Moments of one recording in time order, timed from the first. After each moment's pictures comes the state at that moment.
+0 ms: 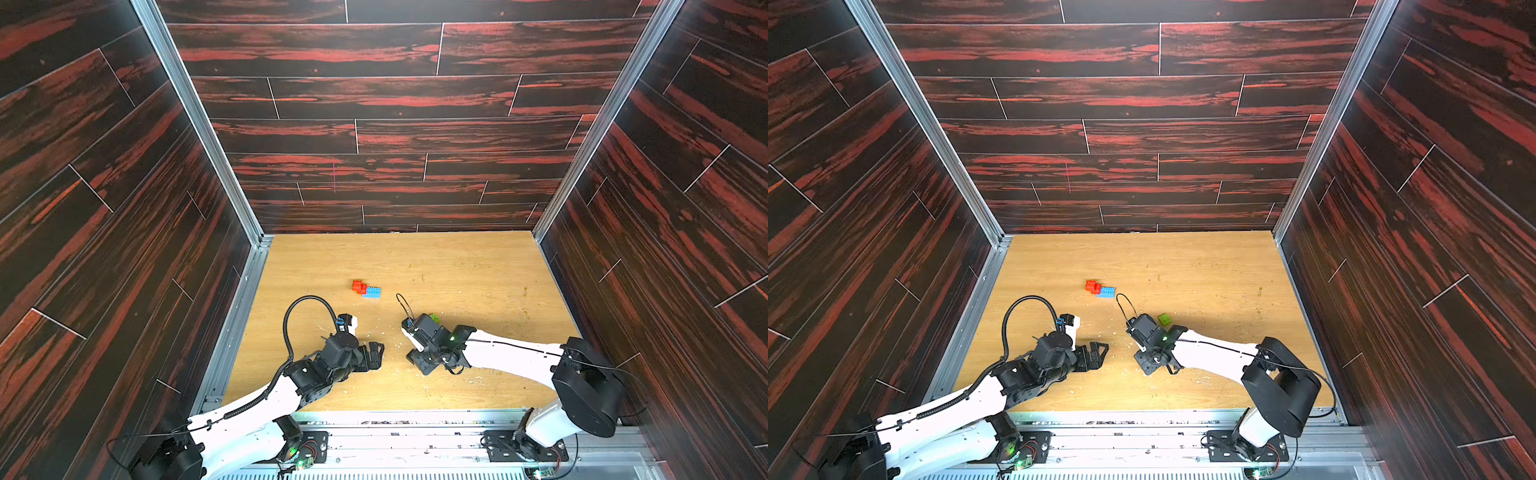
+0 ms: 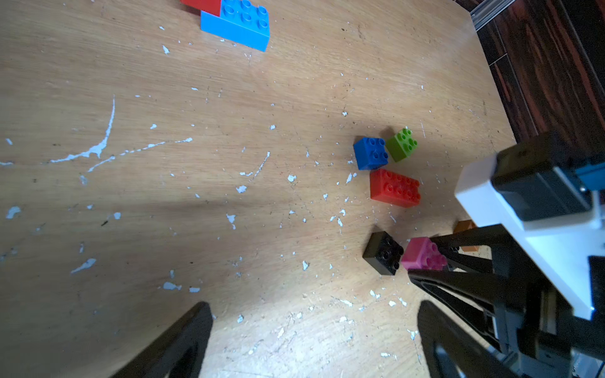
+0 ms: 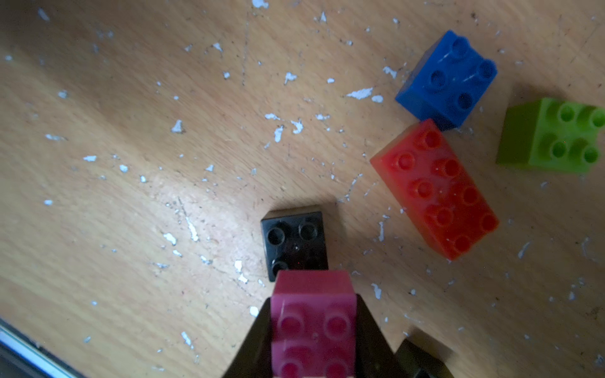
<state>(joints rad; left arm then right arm) -0.78 0.98 0.44 -0.14 -0.09 -0.75 0.95 1.57 0.91 -0.53 0.10 0.20</state>
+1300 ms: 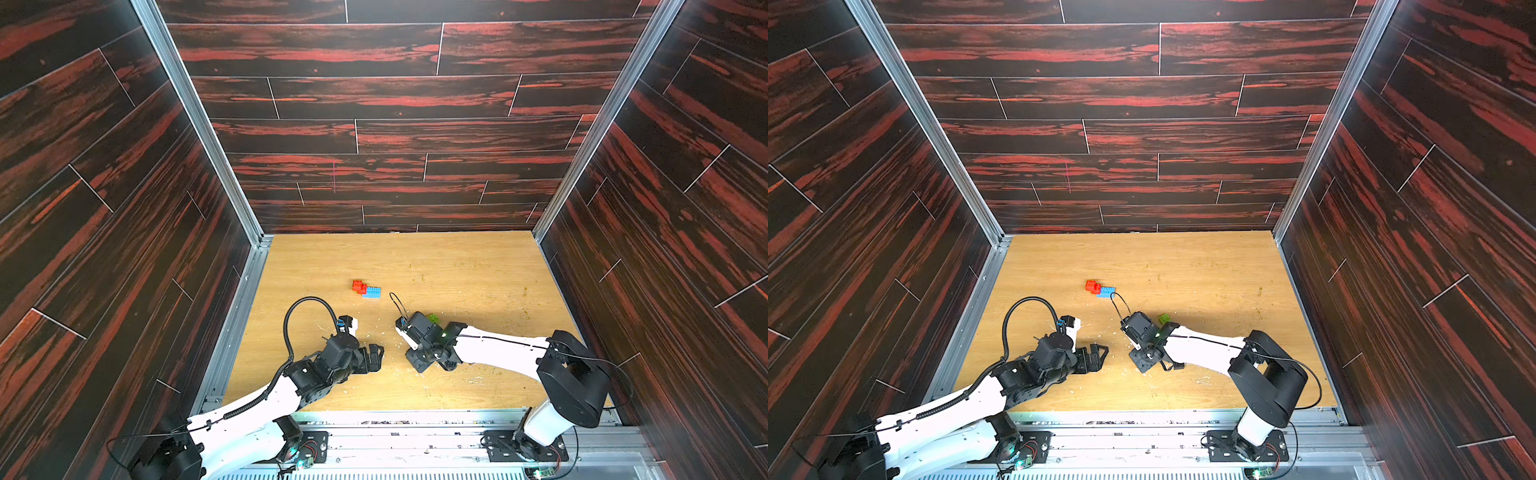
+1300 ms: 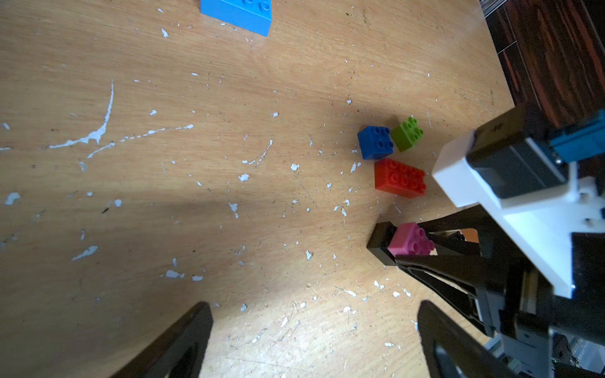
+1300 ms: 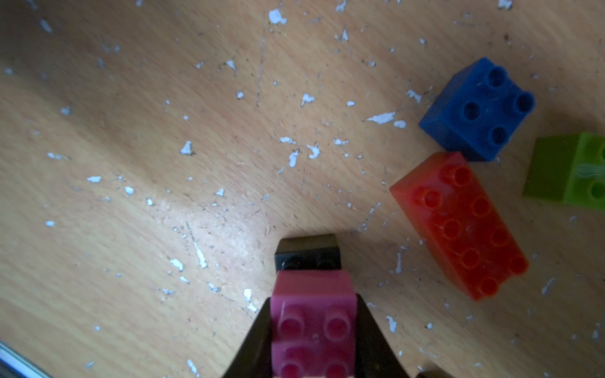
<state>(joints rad) -0.79 0.98 0.44 -0.17 -0.09 -0.76 0.95 1.65 0.97 -0.53 0.08 0.18</state>
